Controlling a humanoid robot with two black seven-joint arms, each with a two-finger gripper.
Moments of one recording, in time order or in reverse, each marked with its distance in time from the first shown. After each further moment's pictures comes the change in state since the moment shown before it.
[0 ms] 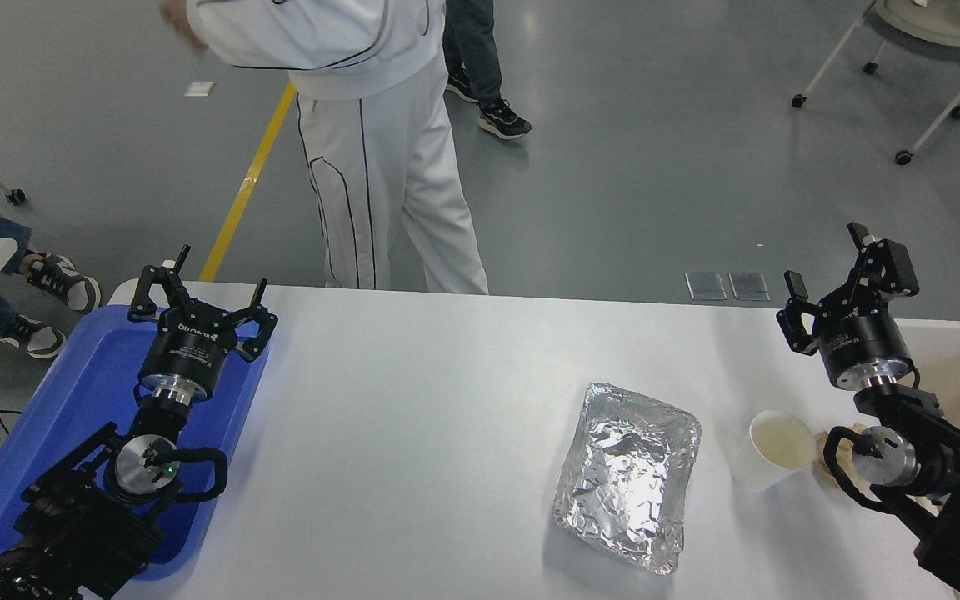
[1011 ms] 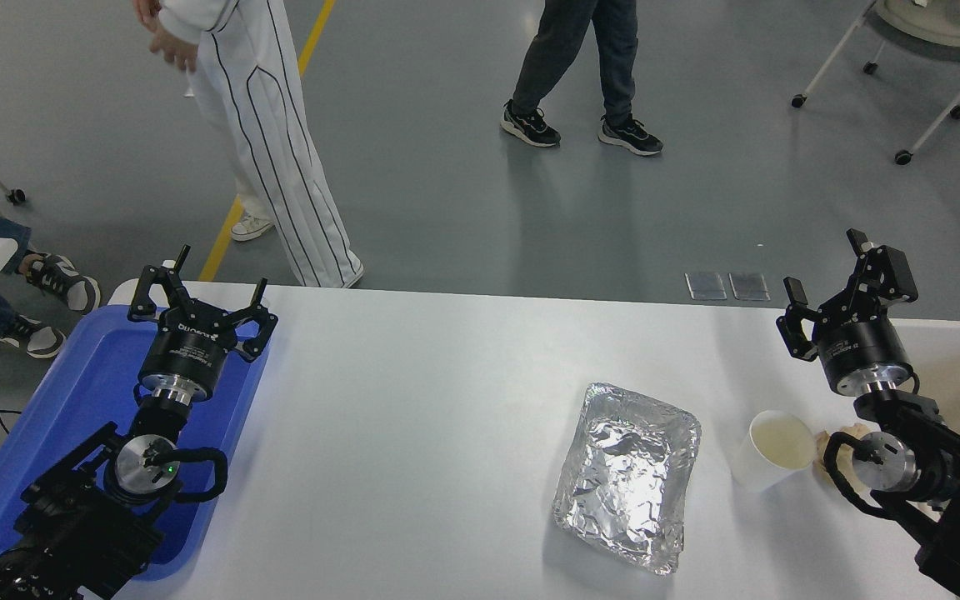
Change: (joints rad) left arm 0.000 0.000 0.000 0.000 0.000 0.000 0.000; right arm -0.009 0.001 0.000 0.000 0.001 0.001 0.000
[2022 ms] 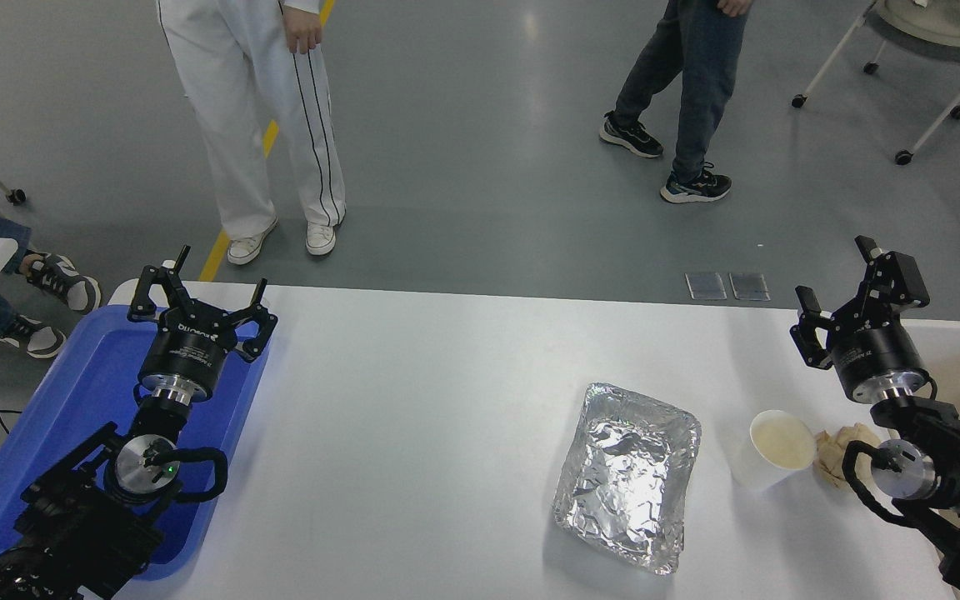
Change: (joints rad) left arm 0.000 0.000 0.000 0.000 0.000 0.001 0.000; right arm 0.022 -0.062 -0.109 0.006 0.011 -0.003 -0.001
